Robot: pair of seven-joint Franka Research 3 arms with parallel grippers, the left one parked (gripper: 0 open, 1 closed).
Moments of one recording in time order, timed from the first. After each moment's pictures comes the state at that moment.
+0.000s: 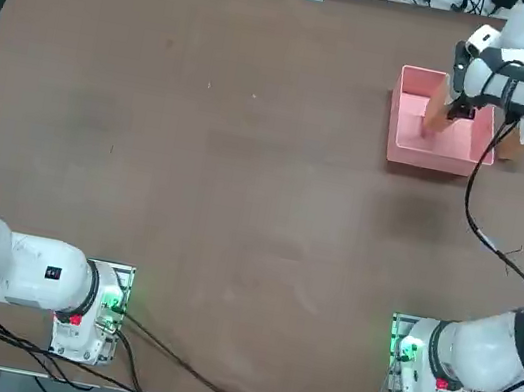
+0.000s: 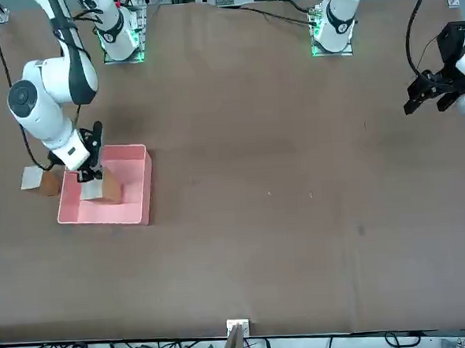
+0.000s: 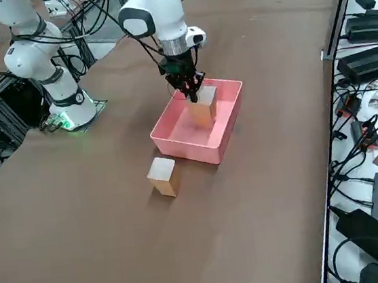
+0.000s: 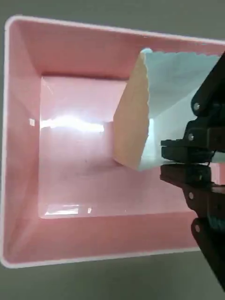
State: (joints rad) arm 0.17 0.13 -0.12 -2.25 -0.05 2.44 -1.46
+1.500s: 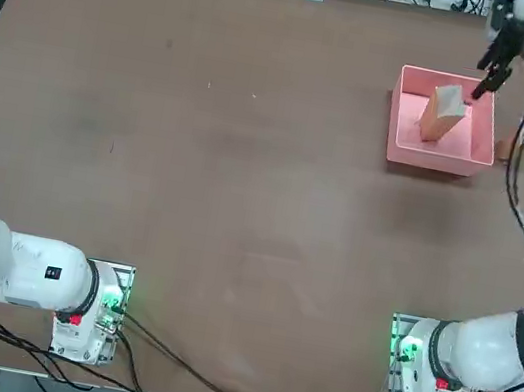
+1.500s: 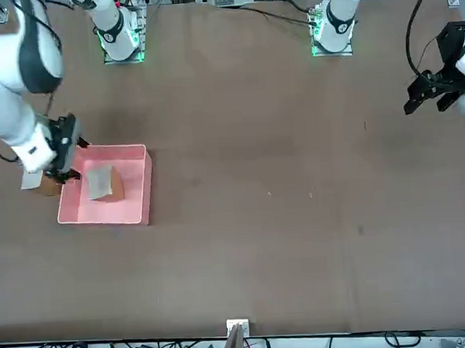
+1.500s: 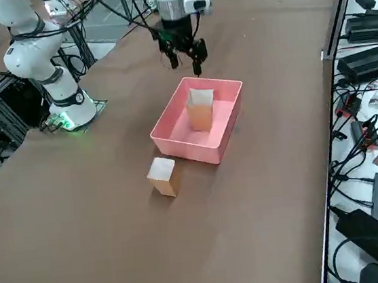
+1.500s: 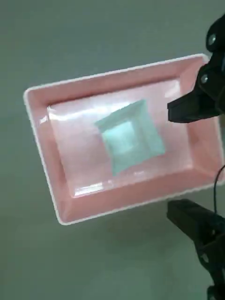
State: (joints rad) arm 0.10 0.06 -0.12 -1.92 0.06 1.91 -1.26
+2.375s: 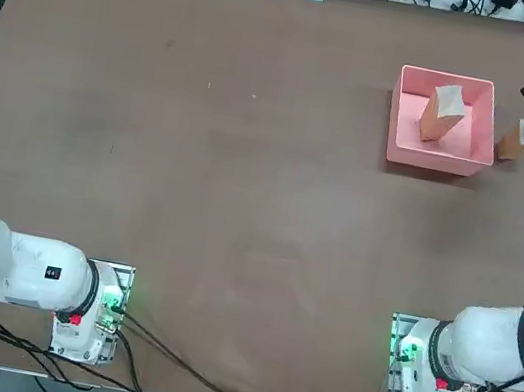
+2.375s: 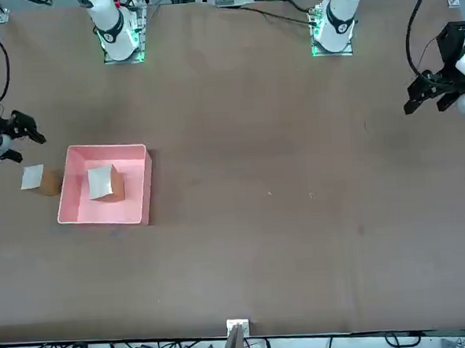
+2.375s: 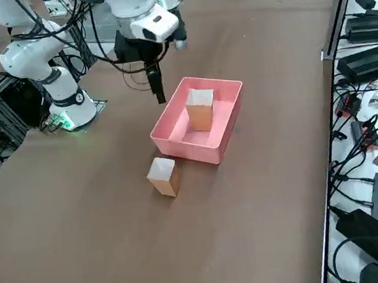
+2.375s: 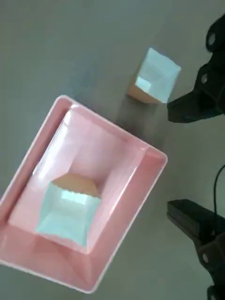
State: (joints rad) arm -0.12 0.05 -0.13 -1.90 0.04 1.86 -0.66
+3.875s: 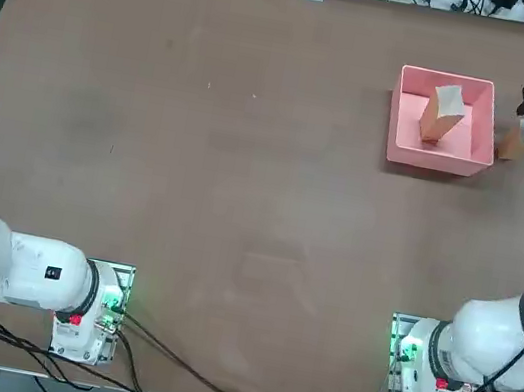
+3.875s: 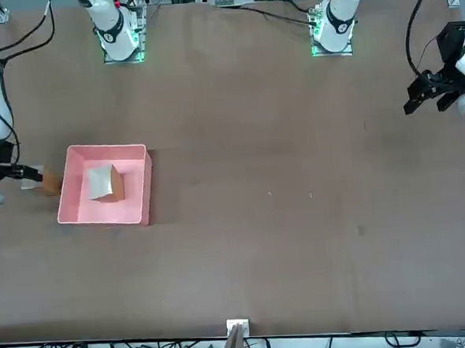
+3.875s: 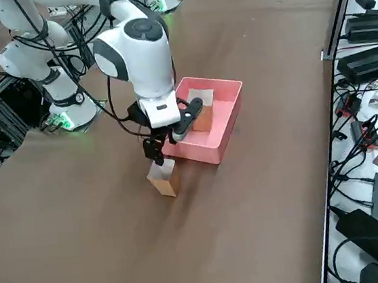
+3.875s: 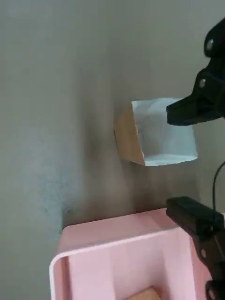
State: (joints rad) arm -0.23 0.35 -0.13 -1.84 -0.06 2.10 -0.19
